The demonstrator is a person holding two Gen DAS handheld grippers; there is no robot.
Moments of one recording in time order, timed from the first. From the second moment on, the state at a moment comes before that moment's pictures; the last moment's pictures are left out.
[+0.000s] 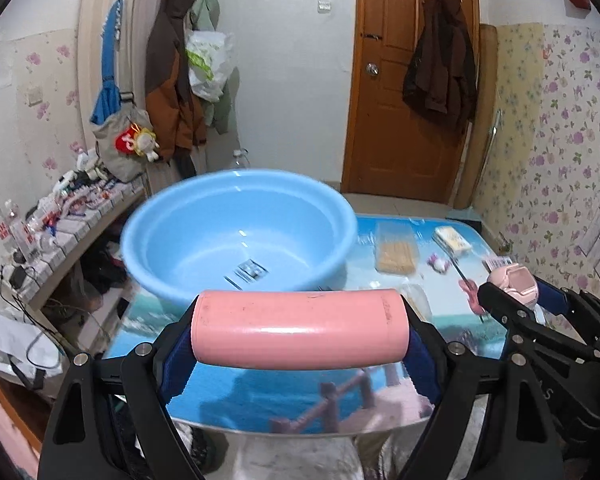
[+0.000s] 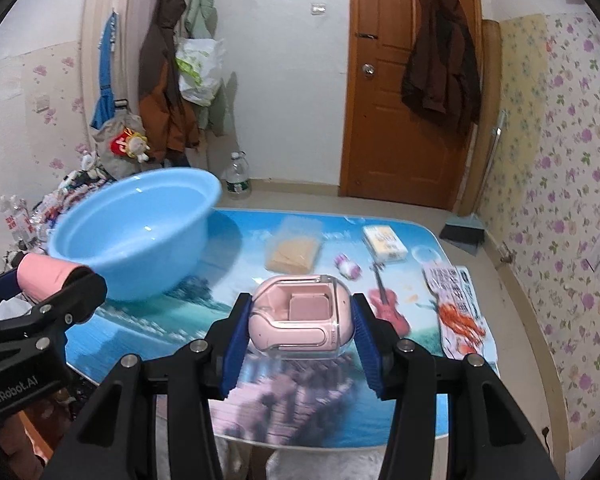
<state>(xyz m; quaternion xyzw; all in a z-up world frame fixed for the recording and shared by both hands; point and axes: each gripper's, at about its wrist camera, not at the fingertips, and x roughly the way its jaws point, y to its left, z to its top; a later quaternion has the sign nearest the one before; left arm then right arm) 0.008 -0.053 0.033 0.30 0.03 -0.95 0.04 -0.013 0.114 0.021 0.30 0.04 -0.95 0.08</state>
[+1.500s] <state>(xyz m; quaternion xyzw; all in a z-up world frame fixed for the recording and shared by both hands) -0.091 -0.174 0.032 0.33 0.04 -0.94 0.07 -0.139 -0.039 0.063 0.30 0.07 -0.94 0.15</state>
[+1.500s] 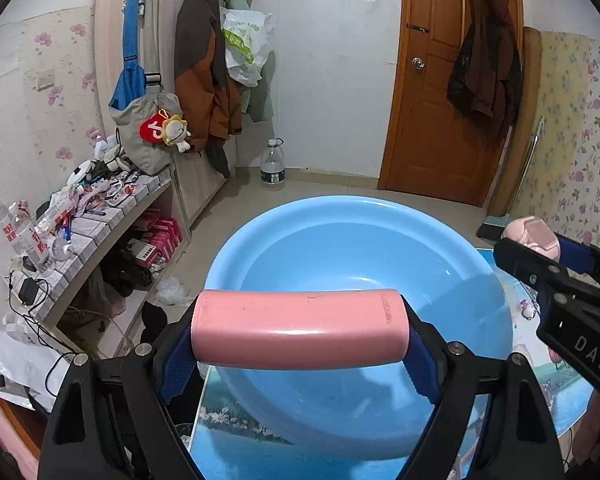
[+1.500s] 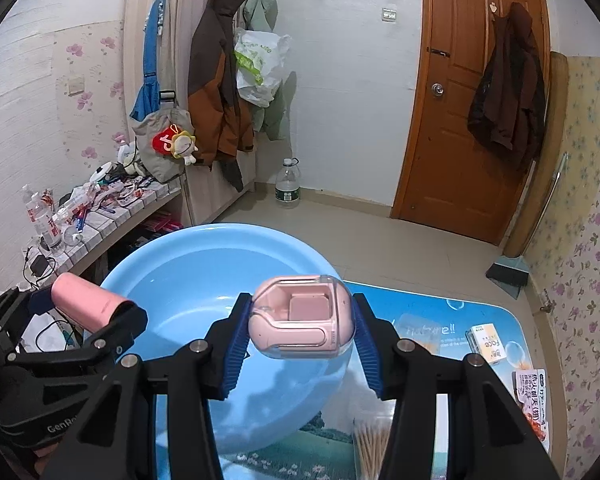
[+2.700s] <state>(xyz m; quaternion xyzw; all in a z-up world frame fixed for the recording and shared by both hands) -0.143 -0.142 -0.011 0.45 0.00 -0.89 0.02 -0.167 -0.049 0.044 0.31 0.08 -0.94 0.13</state>
